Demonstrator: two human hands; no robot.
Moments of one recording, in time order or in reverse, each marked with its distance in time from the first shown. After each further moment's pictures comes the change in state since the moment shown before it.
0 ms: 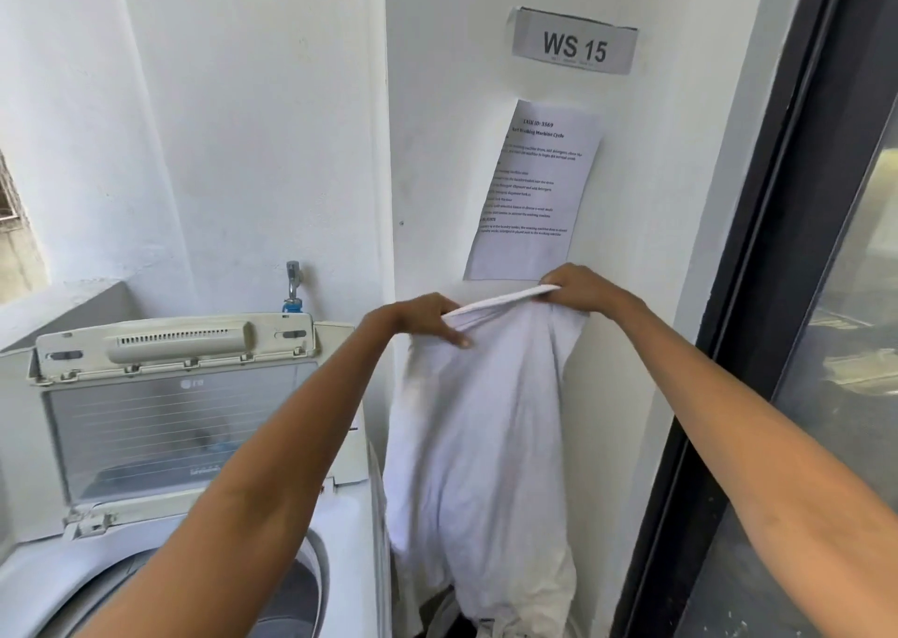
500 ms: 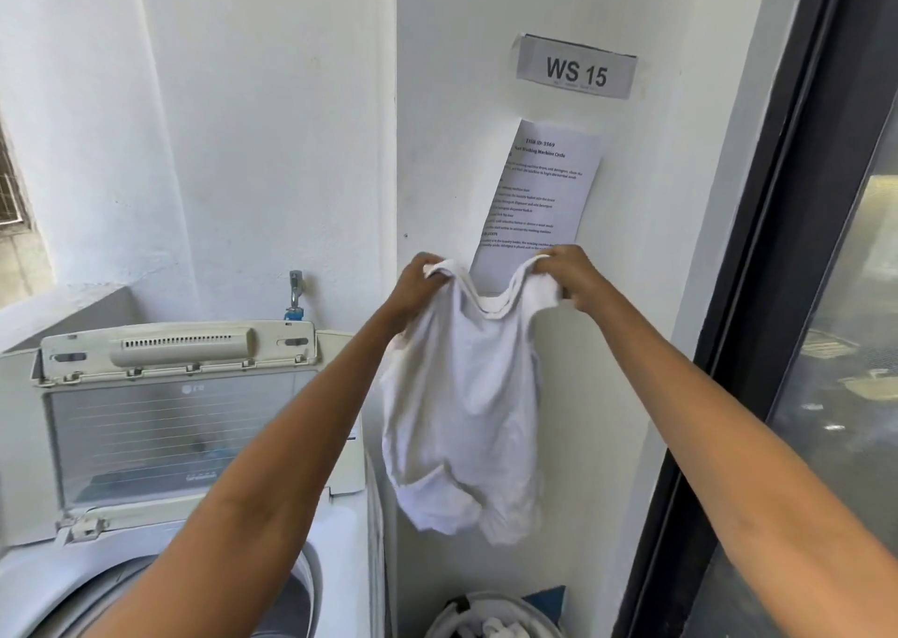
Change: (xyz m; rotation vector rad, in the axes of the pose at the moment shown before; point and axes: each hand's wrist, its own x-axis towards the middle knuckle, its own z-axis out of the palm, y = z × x) left_hand 0.002 0.007 -0.017 -0.524 0.637 0.010; right_hand 0.011 -0.036 -0.014 0.807 0.293 0.228
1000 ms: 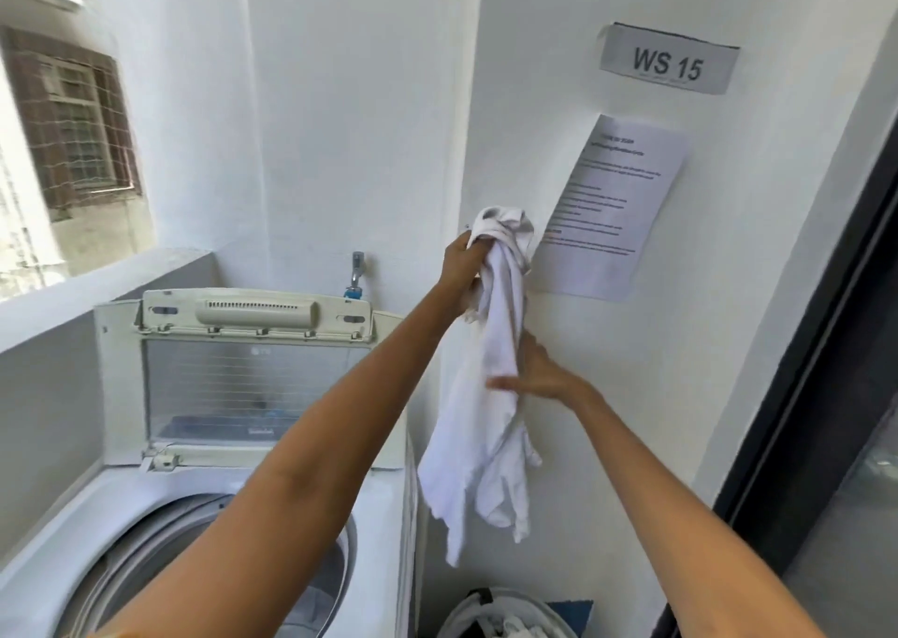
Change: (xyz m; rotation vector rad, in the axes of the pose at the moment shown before) left_hand -0.013 0.028 -0.005 -0.510 0.198 -0.148; right_hand -0.040 0.098 0.103 -0.377 -0.498 -0.165
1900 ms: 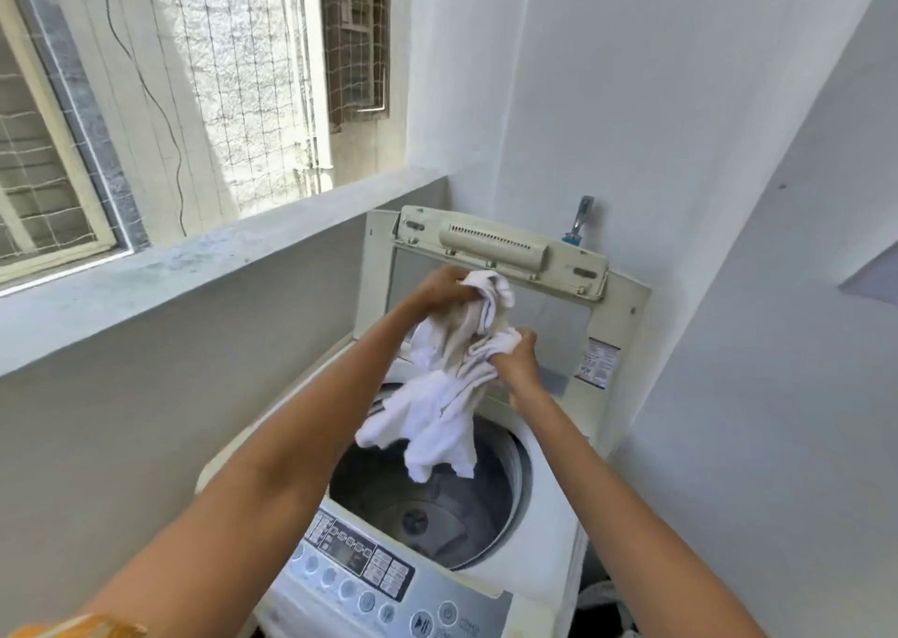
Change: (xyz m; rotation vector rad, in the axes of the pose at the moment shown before) left_hand -0.097 -0.017 -0.329 0.926 0.172 -0.267; right_hand 0.042 -0.166 0.291 0.579 -0.138 0.158
